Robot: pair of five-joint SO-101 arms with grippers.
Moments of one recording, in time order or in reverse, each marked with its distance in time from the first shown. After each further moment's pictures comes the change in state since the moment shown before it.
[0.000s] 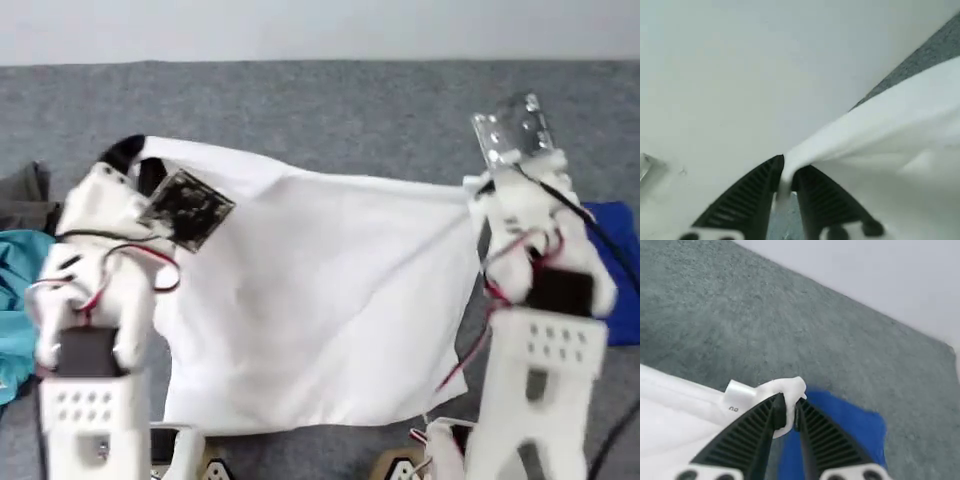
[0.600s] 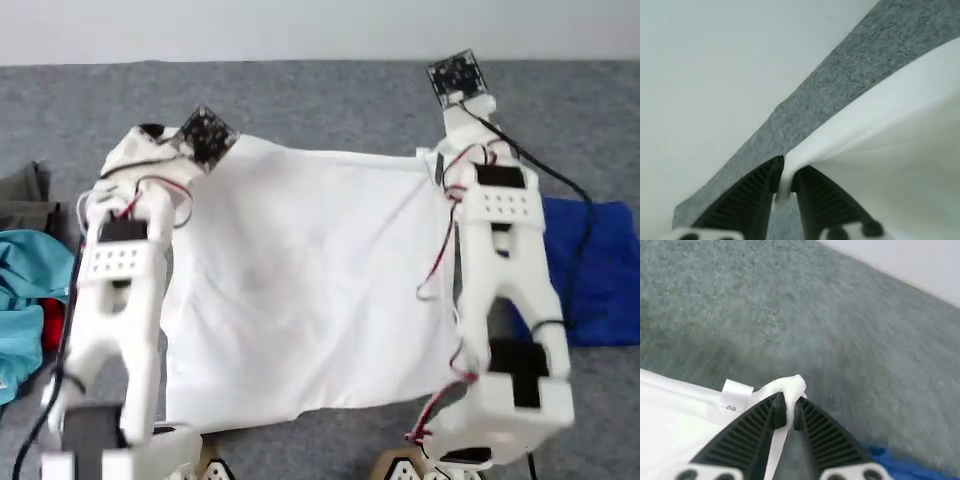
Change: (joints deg) left arm -3.7 46.5 -13.8 -19.3 -1.6; right arm -5.2 46.3 -21.9 -15.2 -4.7
